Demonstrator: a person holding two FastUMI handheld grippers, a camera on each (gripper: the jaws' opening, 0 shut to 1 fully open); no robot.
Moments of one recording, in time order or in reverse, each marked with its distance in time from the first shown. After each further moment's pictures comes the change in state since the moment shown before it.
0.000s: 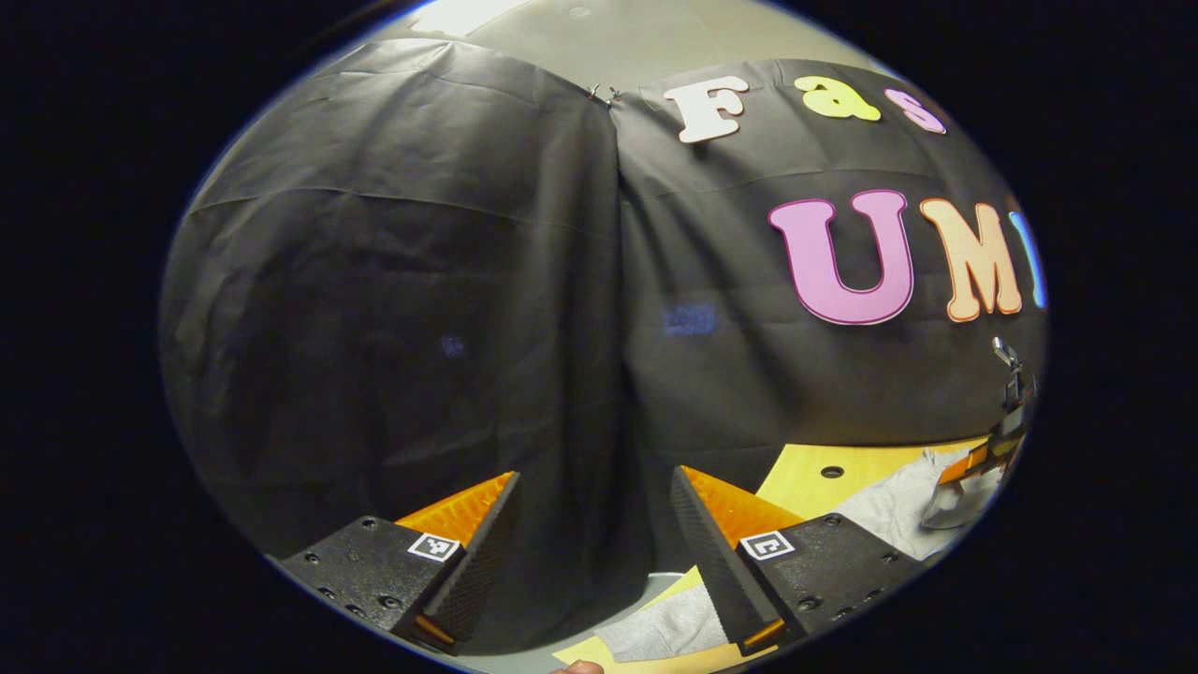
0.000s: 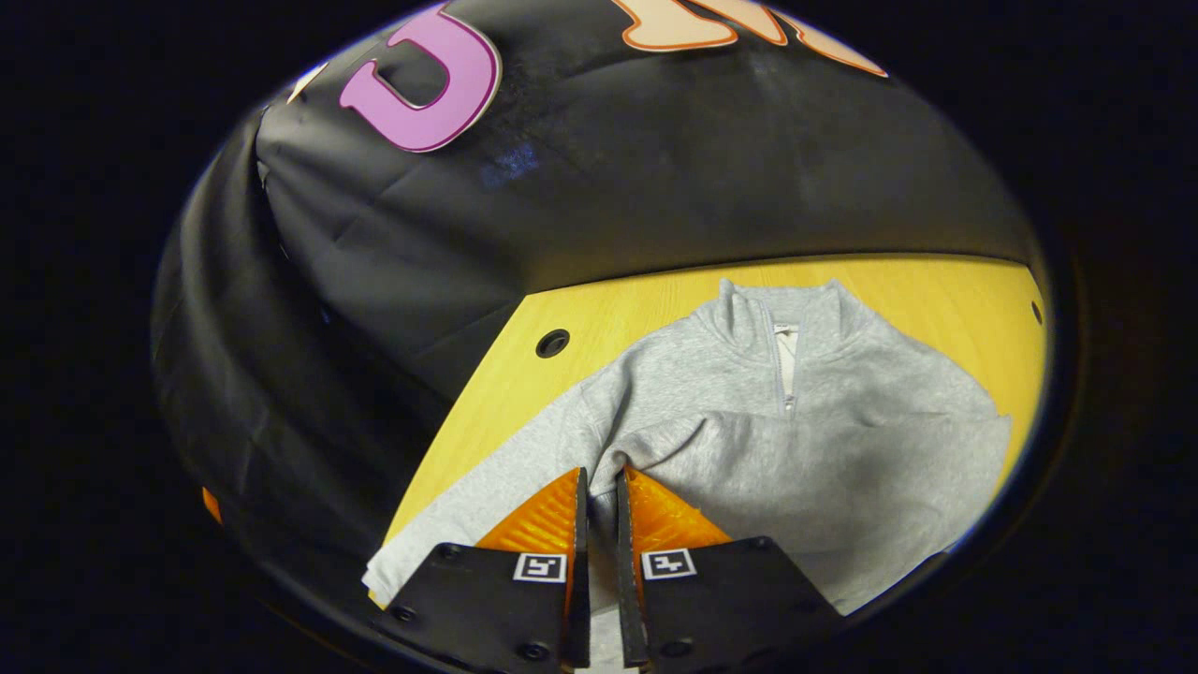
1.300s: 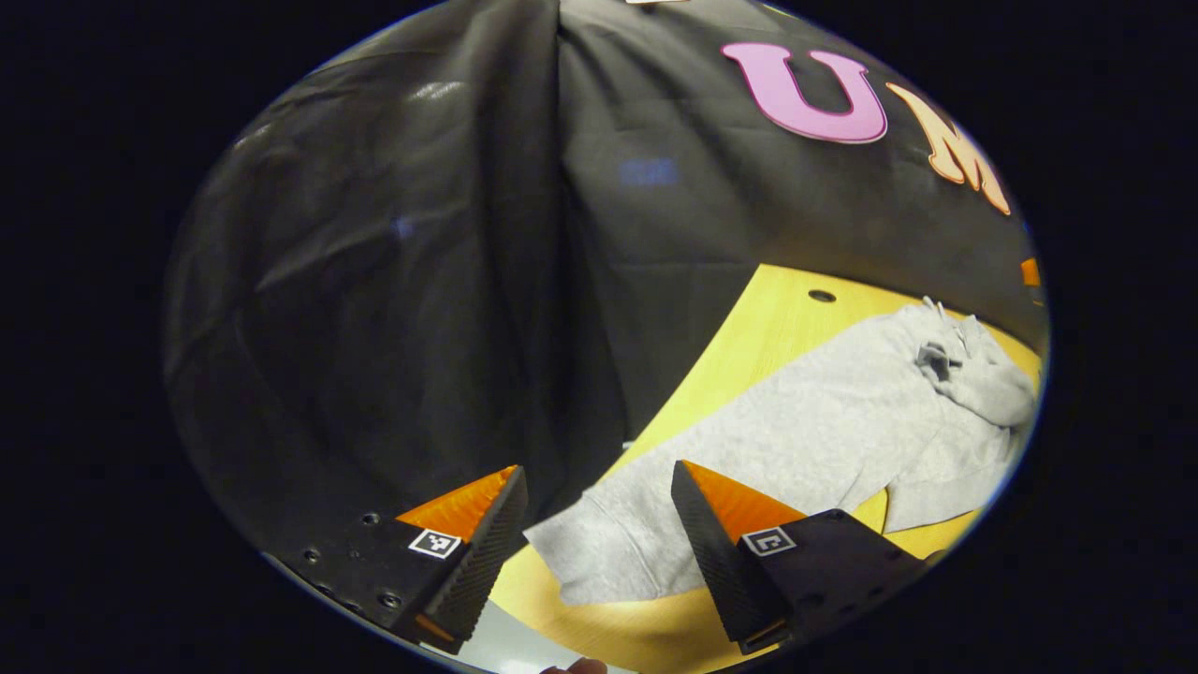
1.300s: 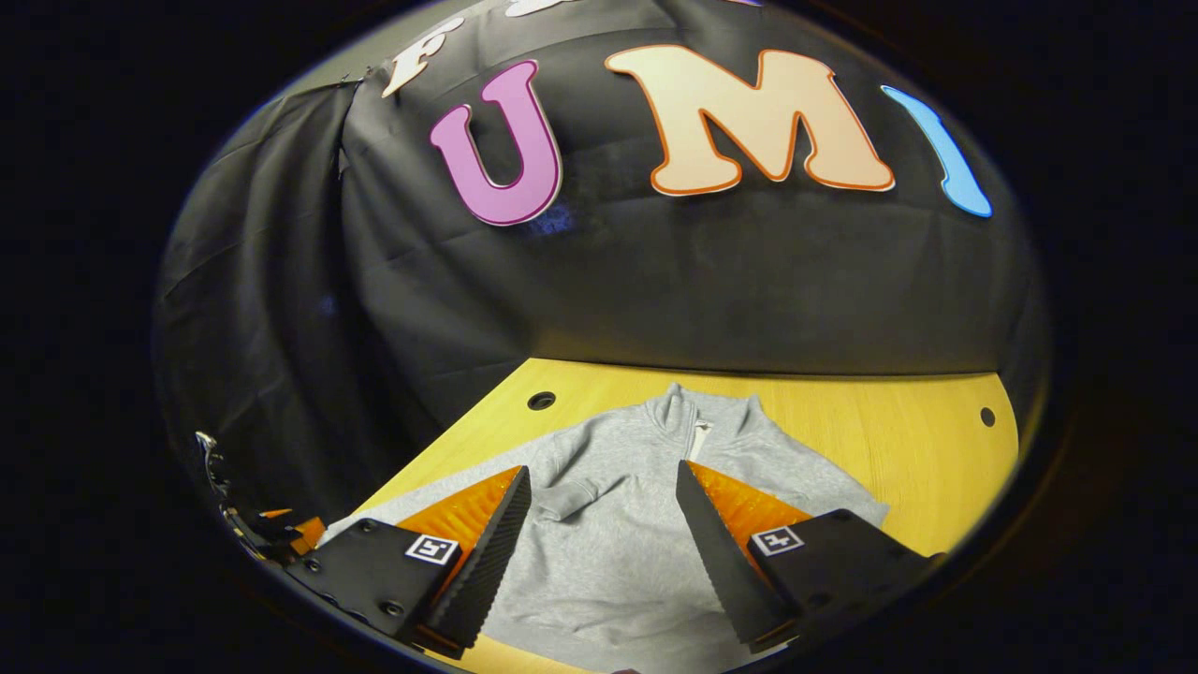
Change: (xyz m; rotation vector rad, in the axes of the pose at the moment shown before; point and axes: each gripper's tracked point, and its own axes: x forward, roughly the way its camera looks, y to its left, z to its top) left arm 0.005 -0.056 -0.239 0.044 0.531 -0.116; right arm -0.131 -0.047 0.048 -0.241 -0.261 -0.047
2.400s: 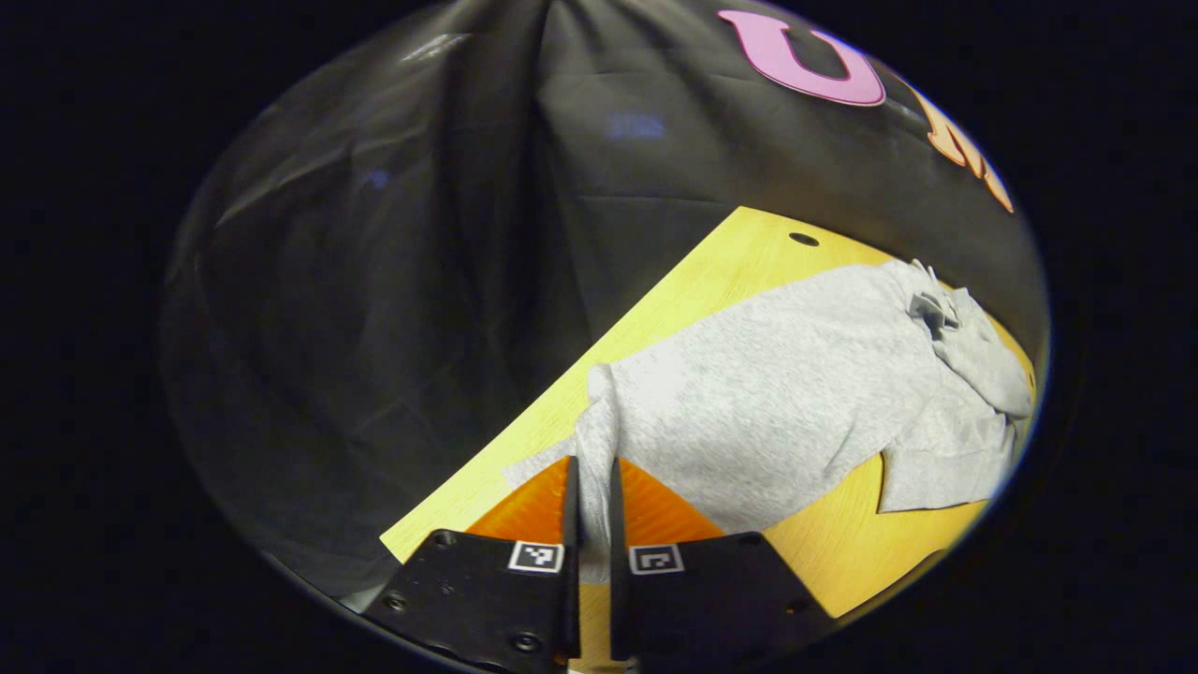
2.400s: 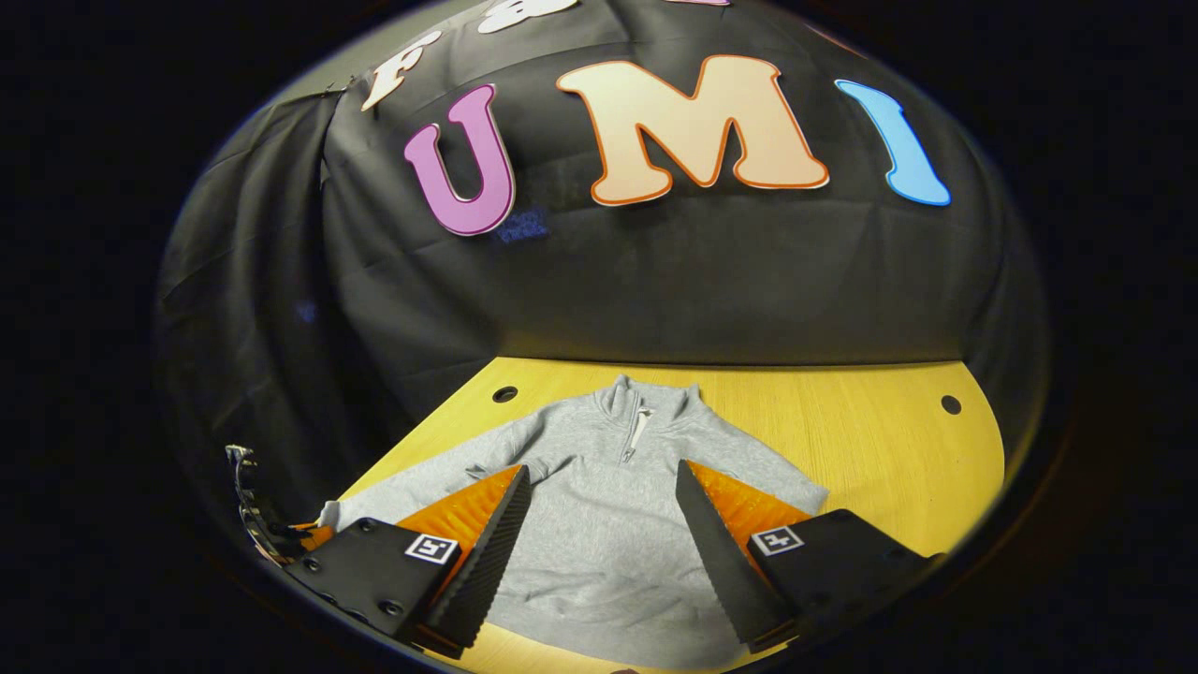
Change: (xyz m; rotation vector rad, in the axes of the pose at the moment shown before) left arm 0.016 -0.045 -0.043 -0.008 0.135 -0.071; right arm -0.051 -0.057 -0.003 0.021 -0.015 -0.075
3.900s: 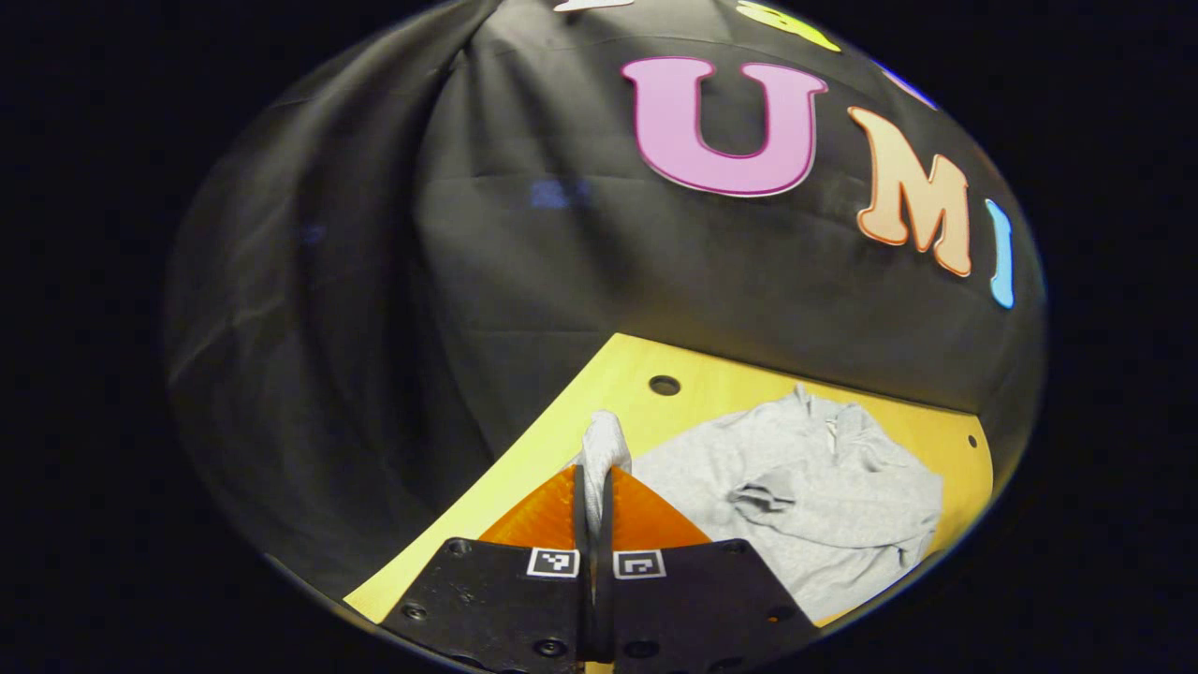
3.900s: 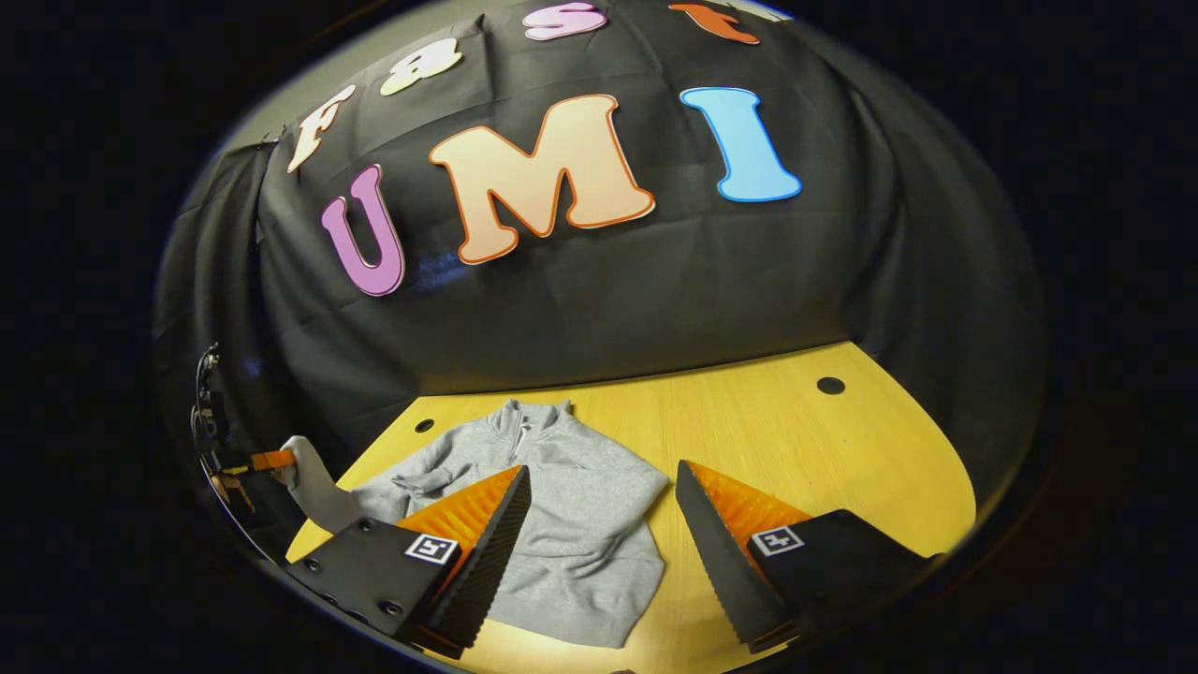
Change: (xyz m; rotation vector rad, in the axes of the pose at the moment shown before) left arm -0.051 -0.181 0.212 0.030 -0.249 -0.272; right arm -0.108 -0.150 0.001 0.124 -0.097 -0.212
